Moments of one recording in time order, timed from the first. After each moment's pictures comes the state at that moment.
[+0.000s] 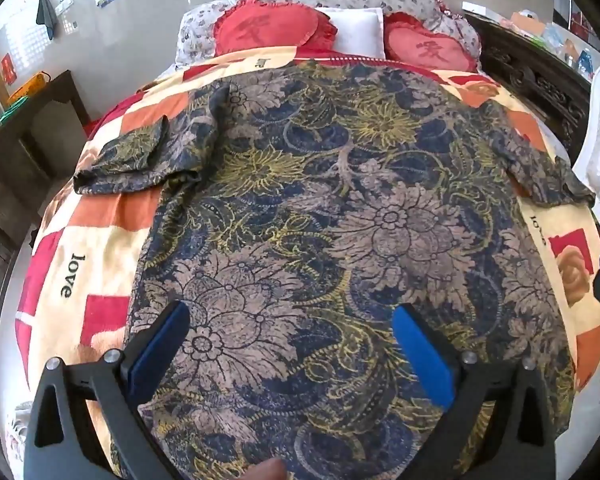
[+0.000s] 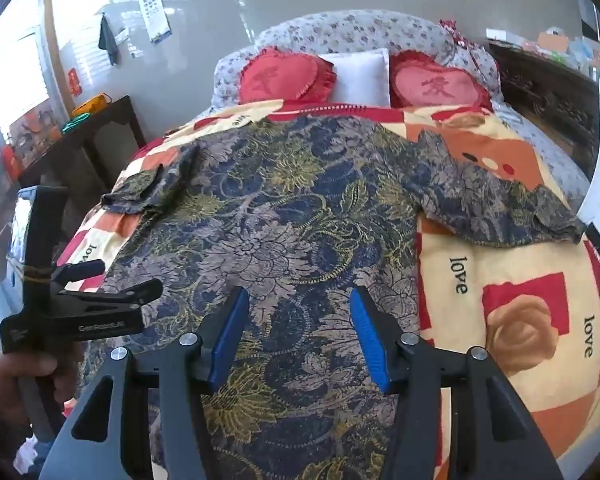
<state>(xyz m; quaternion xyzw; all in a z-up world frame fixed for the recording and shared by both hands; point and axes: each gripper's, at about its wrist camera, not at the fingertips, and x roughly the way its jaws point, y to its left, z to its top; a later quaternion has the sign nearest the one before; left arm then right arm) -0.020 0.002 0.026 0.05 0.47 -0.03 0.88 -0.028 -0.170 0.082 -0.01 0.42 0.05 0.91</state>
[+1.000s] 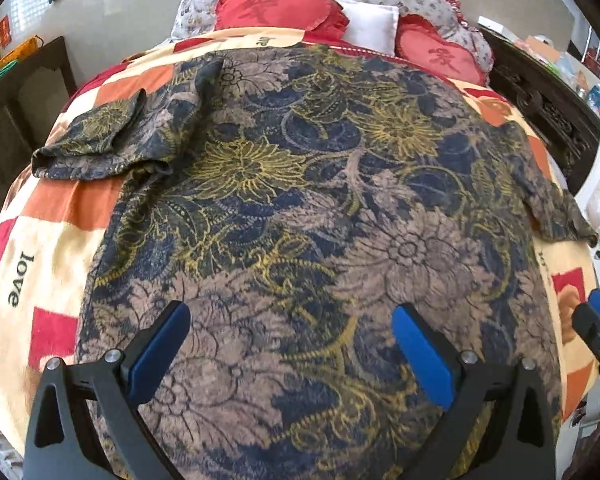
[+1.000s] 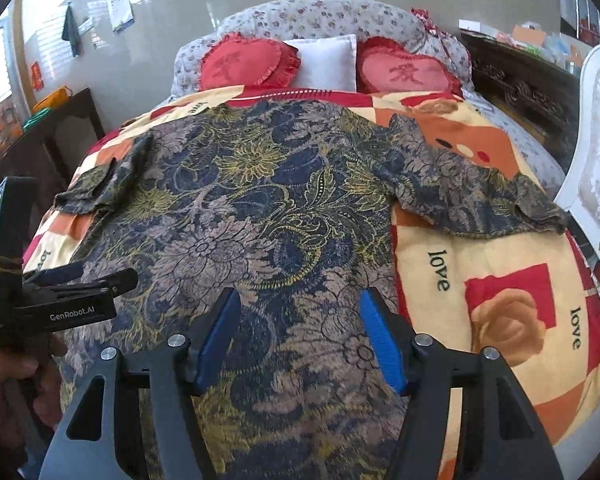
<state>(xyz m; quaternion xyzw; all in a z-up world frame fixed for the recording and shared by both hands) 0.035 0.005 -0.010 -0.01 0.49 -0.04 0.87 0.008 -0.176 0.052 -0.02 0.45 -0.03 0.89</state>
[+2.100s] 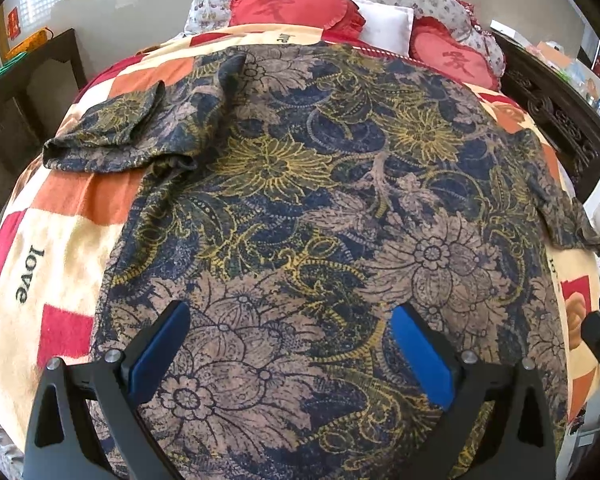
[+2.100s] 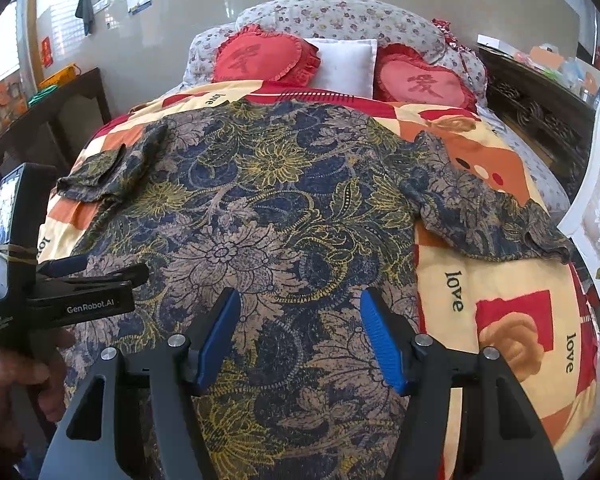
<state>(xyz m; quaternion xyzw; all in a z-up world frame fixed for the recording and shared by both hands) 0.035 0.020 -0.010 -0.02 0.49 -0.02 0.87 0.017 -0.145 0.056 -0.06 0.45 -0.02 0.89</state>
